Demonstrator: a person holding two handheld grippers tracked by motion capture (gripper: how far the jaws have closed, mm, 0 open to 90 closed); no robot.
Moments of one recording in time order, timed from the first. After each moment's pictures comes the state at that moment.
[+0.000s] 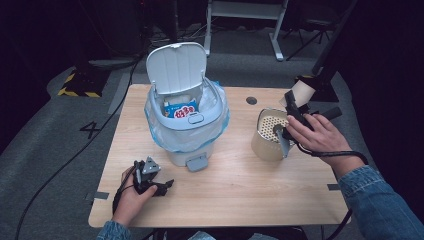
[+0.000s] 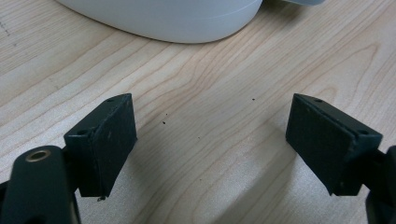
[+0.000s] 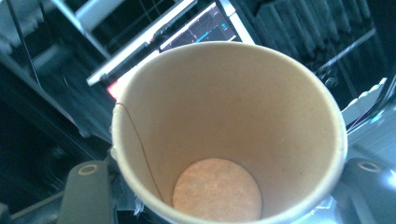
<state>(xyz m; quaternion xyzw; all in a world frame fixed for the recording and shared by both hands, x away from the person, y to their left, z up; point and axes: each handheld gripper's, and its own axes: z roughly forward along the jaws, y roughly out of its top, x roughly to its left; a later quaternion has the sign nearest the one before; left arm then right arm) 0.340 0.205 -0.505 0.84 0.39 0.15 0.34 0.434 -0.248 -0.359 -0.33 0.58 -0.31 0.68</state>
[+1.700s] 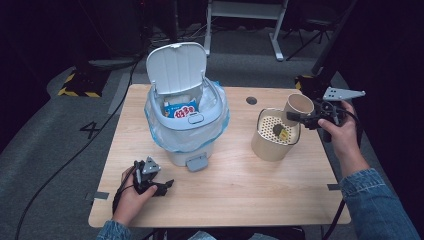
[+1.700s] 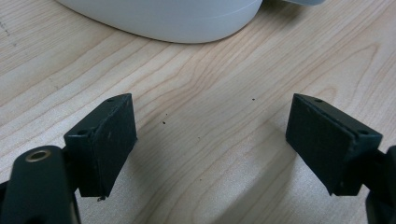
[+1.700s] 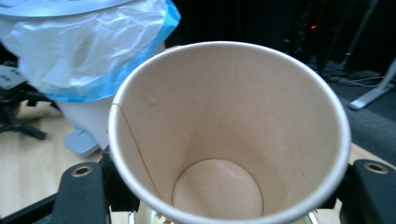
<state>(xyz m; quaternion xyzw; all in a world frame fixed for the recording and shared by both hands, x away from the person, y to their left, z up) 0.340 0.205 -0.505 0.84 0.39 0.15 0.34 0.477 -0.337 -0.325 0.24 0.80 0.53 0.15</state>
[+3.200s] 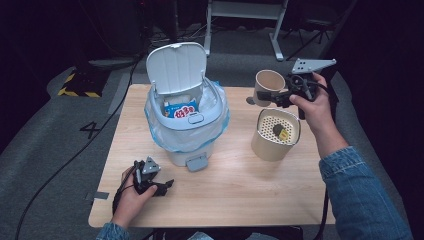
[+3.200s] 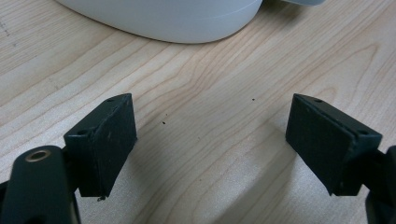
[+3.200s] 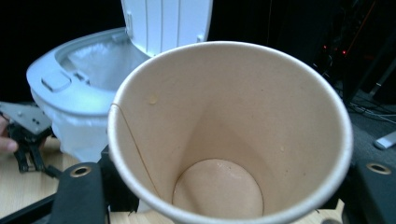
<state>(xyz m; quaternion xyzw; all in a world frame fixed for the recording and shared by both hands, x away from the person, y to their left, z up) 0.340 0.205 -0.505 0.84 0.39 0.14 0.34 0.496 -0.235 -0.255 0.18 0.81 0.53 0.14</state>
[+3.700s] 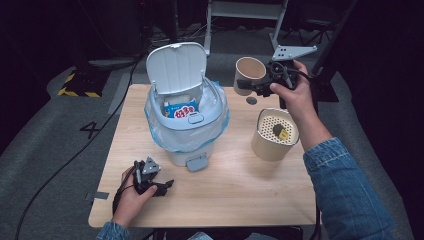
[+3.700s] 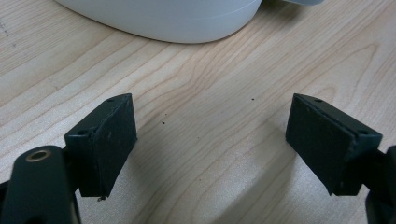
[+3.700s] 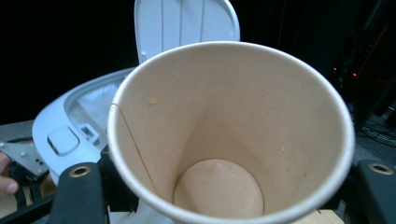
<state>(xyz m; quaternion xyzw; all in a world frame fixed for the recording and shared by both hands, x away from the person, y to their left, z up) 0.340 0.205 -0.505 0.84 0.38 0.15 0.34 0.506 -0.183 -0.233 0.15 0.80 0.56 0.14</state>
